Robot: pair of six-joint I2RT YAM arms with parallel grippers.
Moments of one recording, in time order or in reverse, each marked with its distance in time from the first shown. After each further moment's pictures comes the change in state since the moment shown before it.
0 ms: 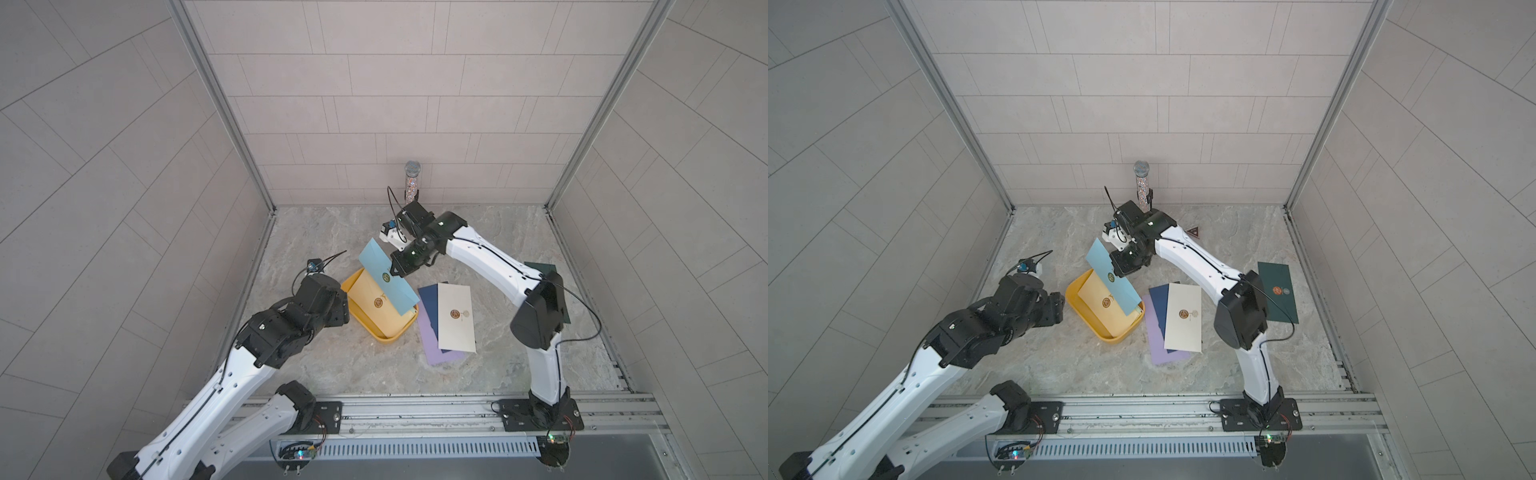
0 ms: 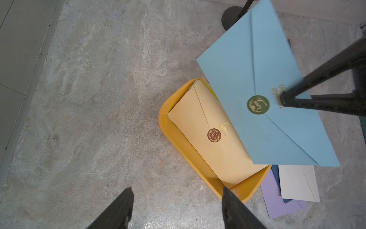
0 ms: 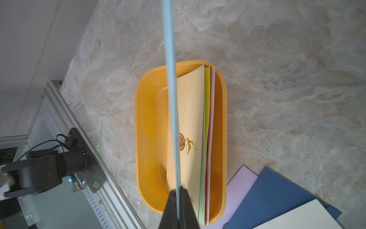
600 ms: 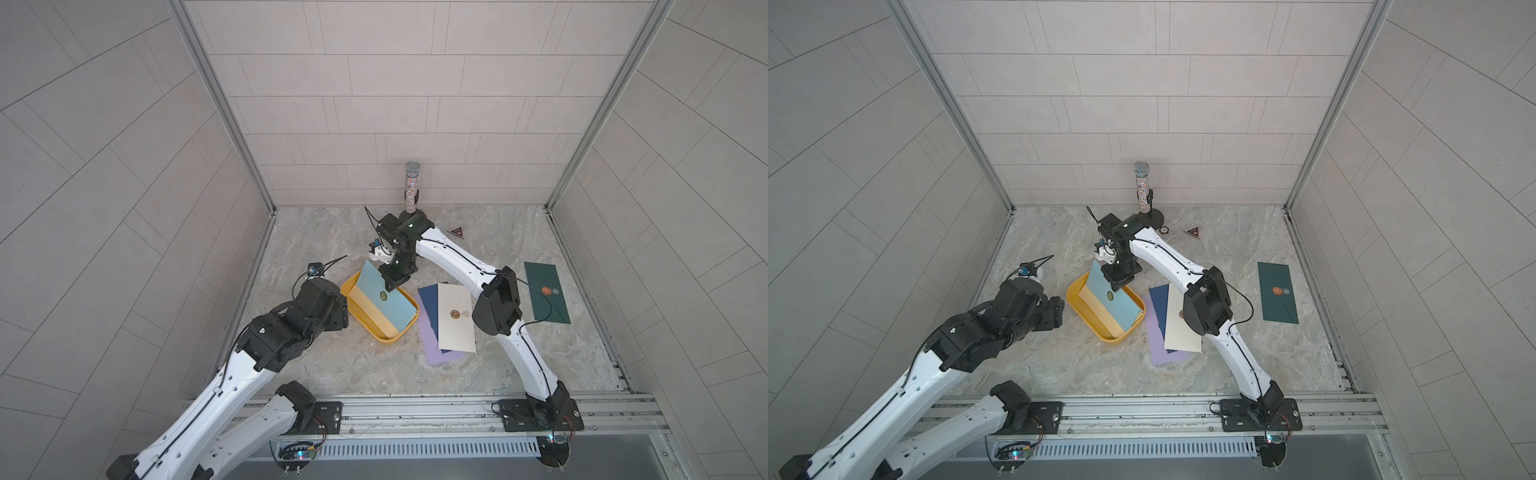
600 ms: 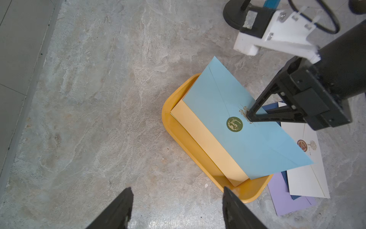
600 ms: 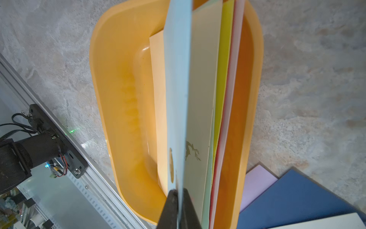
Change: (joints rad) left arm 0.000 -0.013 -0.033 0.006 0.000 0.016; right arm 0.035 0.279 0.293 -0.272 0.018 -0.038
